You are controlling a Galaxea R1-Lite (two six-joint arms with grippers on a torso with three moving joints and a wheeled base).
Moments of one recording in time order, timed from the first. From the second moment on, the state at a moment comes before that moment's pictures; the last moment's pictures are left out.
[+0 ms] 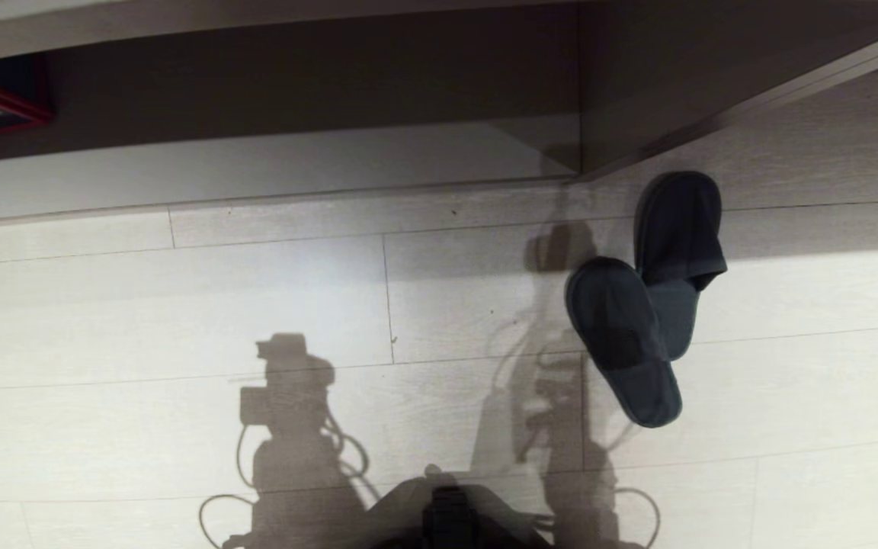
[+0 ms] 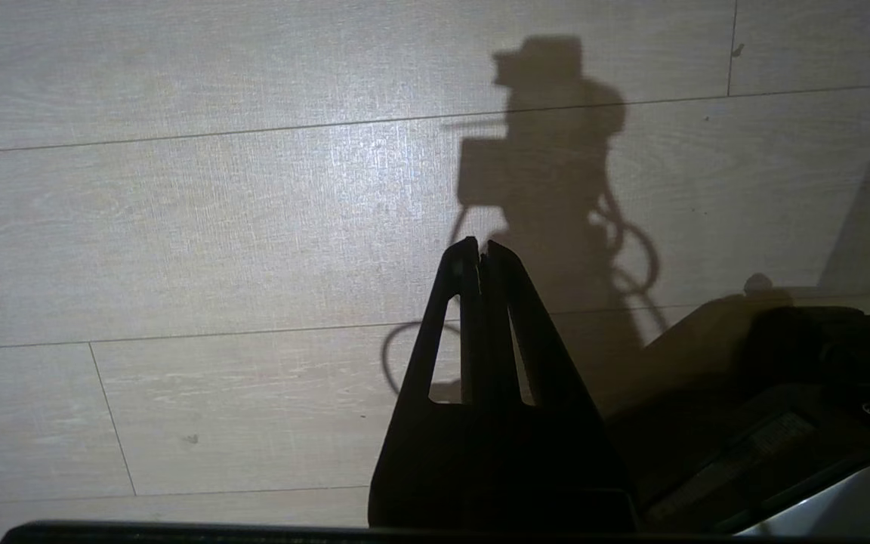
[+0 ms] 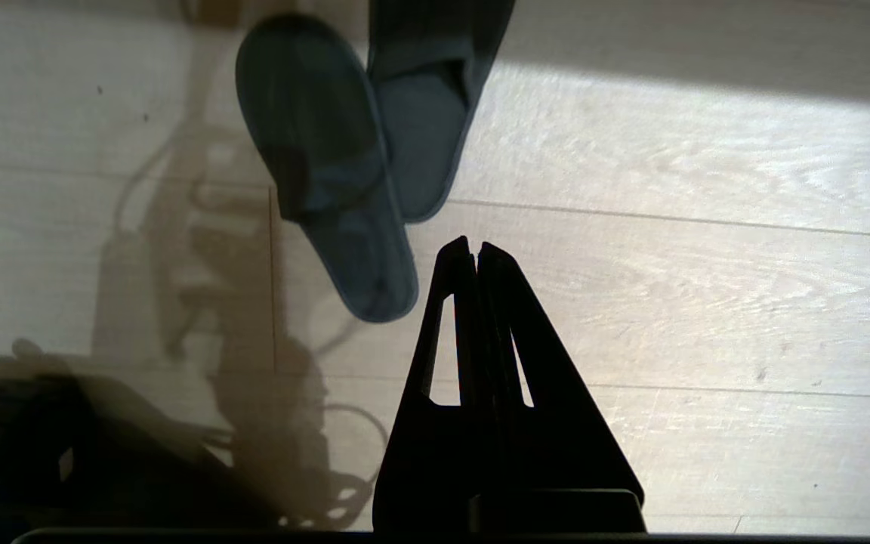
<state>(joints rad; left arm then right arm) 0.00 0.00 0.00 -0.02 0.00 -0.01 0.18 0.63 -0.49 -0.08 -0.23 -0.11</state>
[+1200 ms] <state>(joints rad) 0.00 0.00 0.00 -0.02 0.00 -0.01 -0.01 0.10 -0.26 0.03 -0.21 -0.04</state>
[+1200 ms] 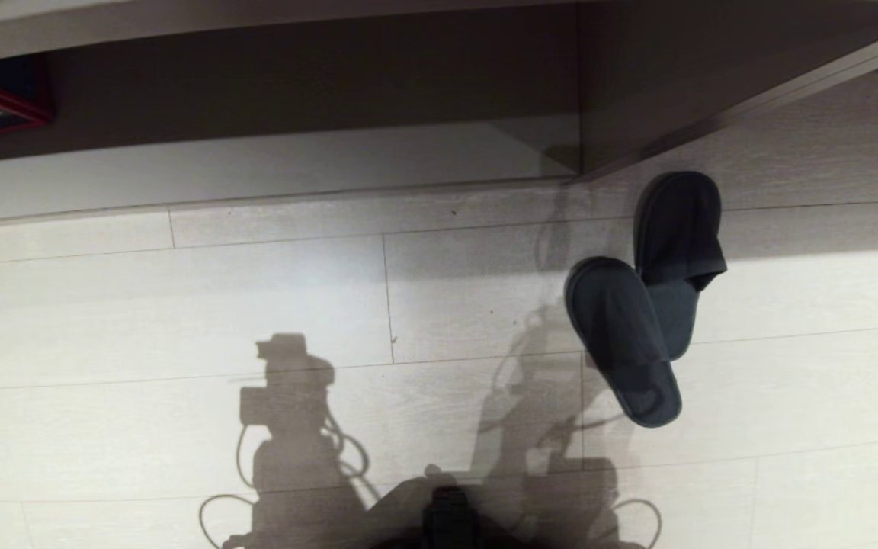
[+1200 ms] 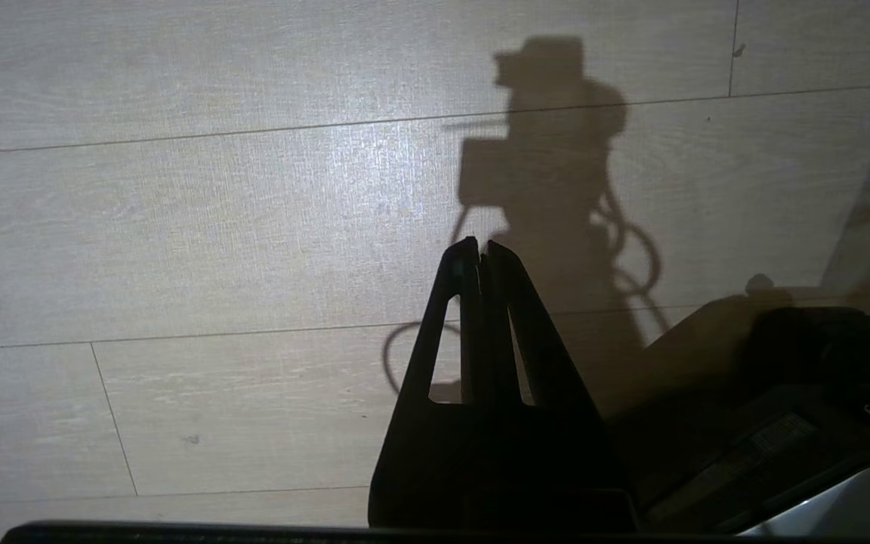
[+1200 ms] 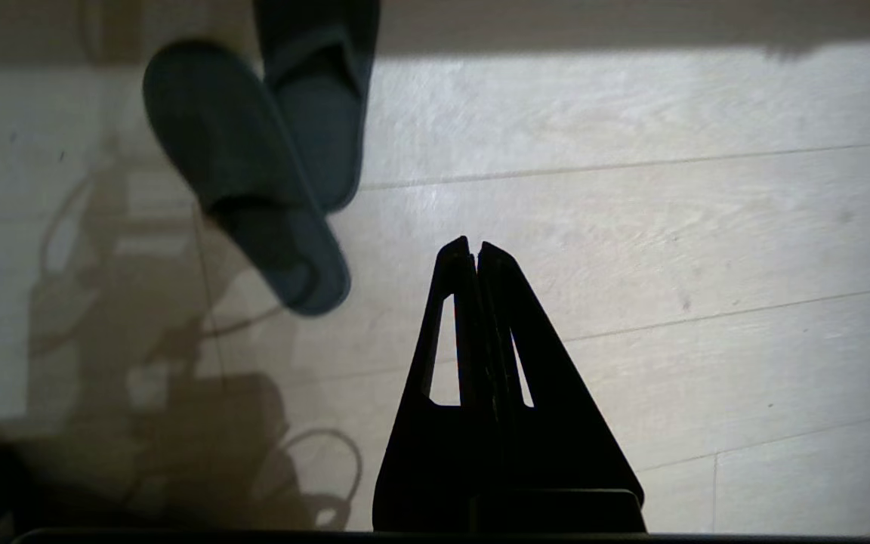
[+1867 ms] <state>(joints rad) 0.00 0.00 0.00 -0.02 0.00 -0.01 0.00 0.00 0.00 0.00 -0.01 -0.06</state>
